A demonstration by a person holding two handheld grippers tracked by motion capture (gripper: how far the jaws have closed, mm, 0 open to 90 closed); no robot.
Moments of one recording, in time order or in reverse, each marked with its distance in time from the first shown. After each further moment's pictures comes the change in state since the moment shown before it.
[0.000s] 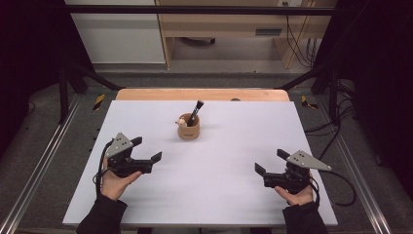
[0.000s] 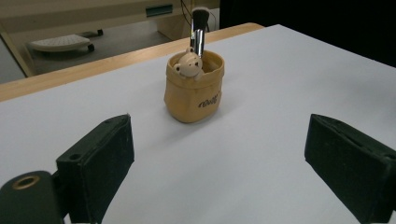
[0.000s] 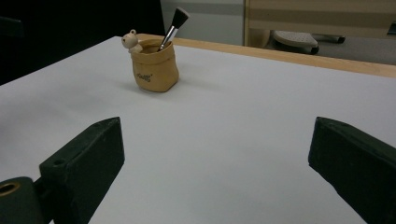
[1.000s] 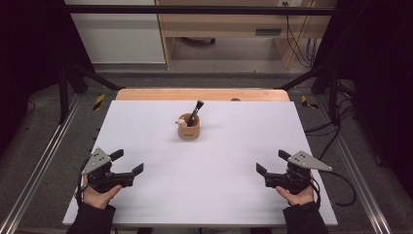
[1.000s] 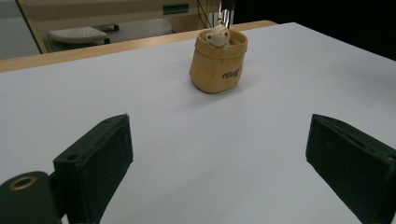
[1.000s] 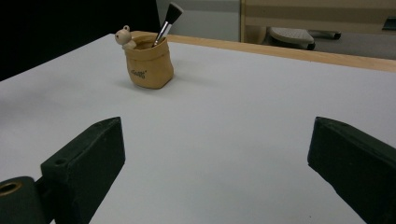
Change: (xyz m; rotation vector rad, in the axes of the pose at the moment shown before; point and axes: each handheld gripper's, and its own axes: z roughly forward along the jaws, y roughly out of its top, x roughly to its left) left arm 0.018 -0.040 -0.040 -0.028 0.045 -0.067; right arm -0.004 -0.004 0.000 0.008 -0.014 0.010
